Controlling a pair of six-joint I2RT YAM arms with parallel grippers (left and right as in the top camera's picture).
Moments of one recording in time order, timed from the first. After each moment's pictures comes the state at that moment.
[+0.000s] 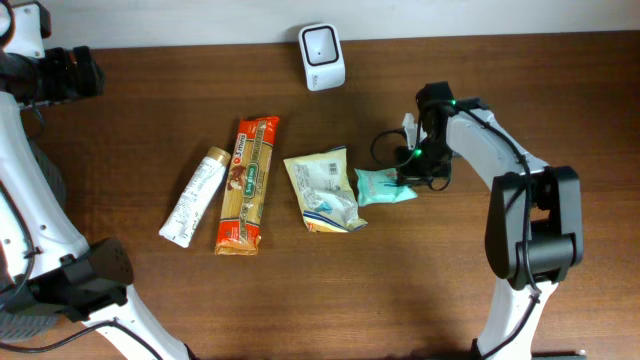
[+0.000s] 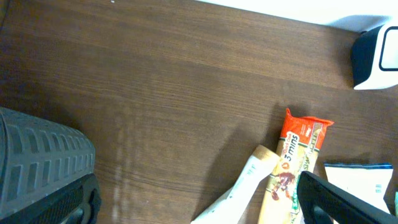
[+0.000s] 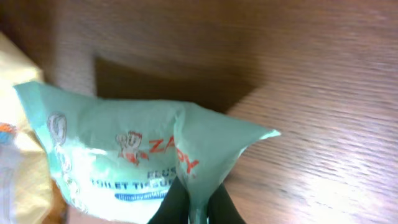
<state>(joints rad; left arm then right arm) 0.37 2.08 2.63 -1.55 0.19 0.14 0.12 2.09 1.53 -1.00 -0.26 0.07</state>
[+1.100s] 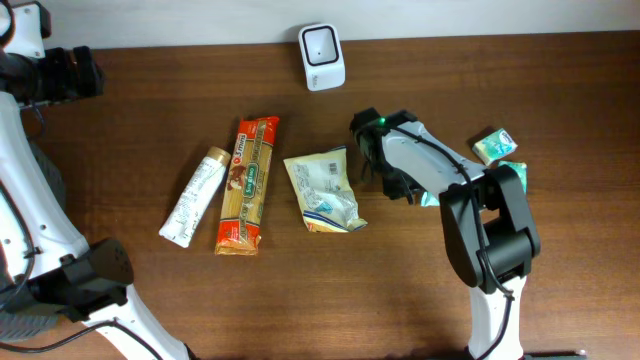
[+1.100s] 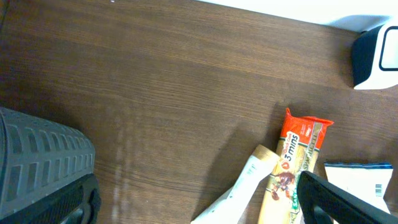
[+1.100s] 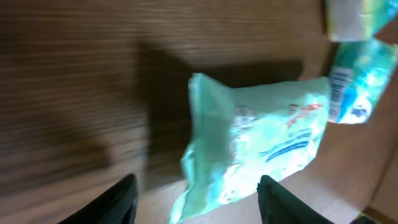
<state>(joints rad) 0.37 2.08 2.63 -1.55 0.19 0.14 0.40 2.15 1.54 -1.16 0.55 0.49</state>
